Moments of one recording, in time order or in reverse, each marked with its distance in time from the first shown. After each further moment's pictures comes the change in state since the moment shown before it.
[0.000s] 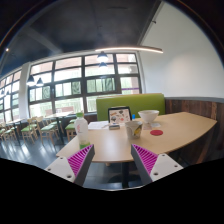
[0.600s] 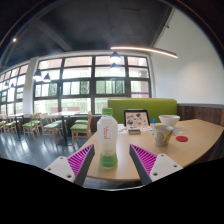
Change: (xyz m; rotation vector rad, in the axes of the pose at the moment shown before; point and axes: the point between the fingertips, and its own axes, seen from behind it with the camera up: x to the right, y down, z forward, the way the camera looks) arm -0.119 0.013 0.114 0.042 -0.059 -0.077
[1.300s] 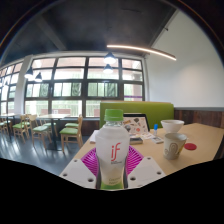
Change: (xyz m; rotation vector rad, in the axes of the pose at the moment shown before) arm 0.005 -0.012 0.138 0.043 0.098 -0.020
